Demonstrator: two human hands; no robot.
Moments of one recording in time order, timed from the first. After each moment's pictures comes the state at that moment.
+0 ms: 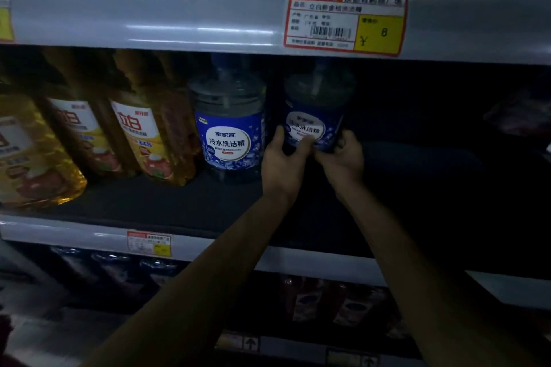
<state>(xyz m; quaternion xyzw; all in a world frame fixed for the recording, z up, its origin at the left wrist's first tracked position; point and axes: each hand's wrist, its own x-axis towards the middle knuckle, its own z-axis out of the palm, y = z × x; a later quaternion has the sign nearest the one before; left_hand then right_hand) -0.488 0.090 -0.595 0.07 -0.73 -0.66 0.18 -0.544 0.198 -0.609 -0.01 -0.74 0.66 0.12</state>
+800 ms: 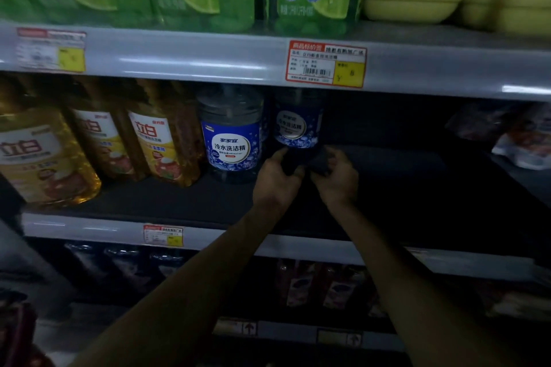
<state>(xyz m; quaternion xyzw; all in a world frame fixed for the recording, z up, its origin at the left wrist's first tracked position) -0.442 0.084 -0.579 0.07 -0.85 -0.52 0.09 -0.491 0.213 -0.605 -0.05 -0.86 0.49 0.13</state>
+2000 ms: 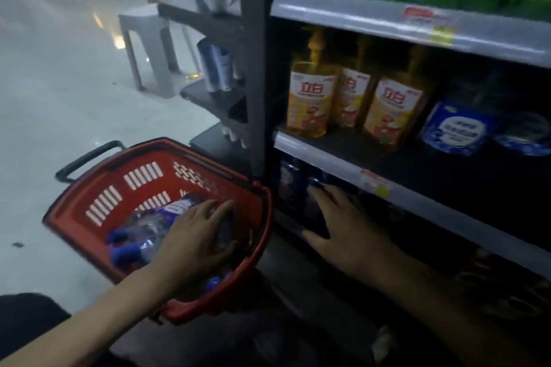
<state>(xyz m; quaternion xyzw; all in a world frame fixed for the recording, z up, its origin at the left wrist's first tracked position) -0.020 -0.256 -0.623 0.20 -0.97 -0.10 0.05 -0.200 -0.031 -0.561 0.43 -0.89 0.11 -0.13</state>
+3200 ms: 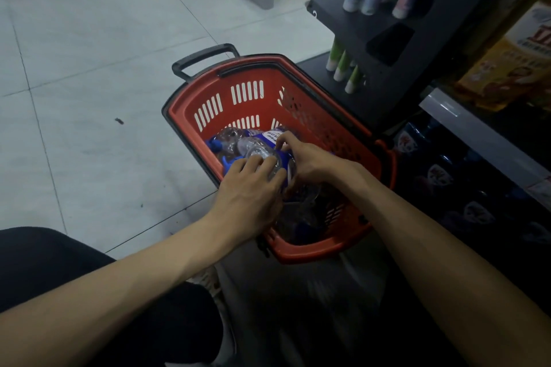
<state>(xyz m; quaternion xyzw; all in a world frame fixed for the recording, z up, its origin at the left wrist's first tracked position) 0.069 -0.312 -0.673 0.27 -0.96 0.04 0.02 -0.140 -0.315 -0.695 0.61 -0.71 0.08 -0.34</state>
